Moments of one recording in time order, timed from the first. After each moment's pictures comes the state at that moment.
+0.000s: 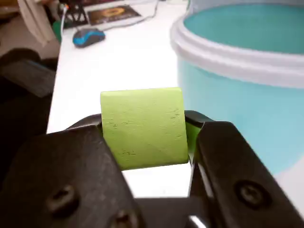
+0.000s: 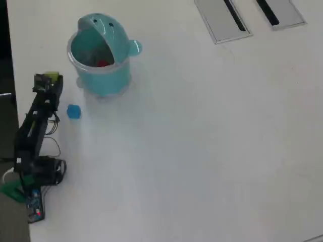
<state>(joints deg) -69.7 112.7 124.5 -1.1 -84.1</state>
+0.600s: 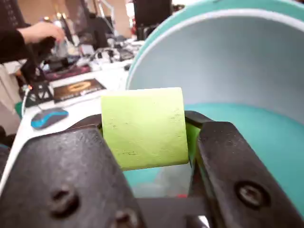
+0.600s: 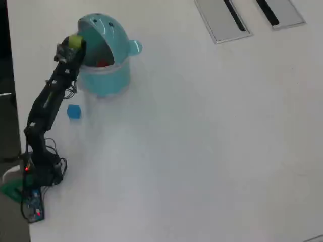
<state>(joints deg) -58.9 76.4 75.1 -3.1 -82.5</state>
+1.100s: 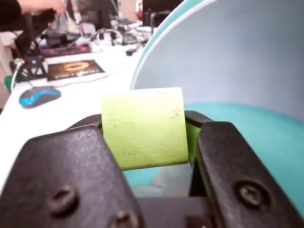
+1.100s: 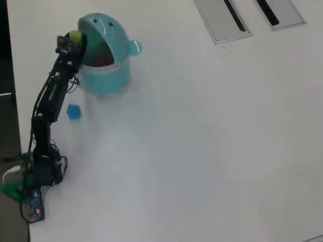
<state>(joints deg) -60.2 65.5 60.7 4.1 -89.2</state>
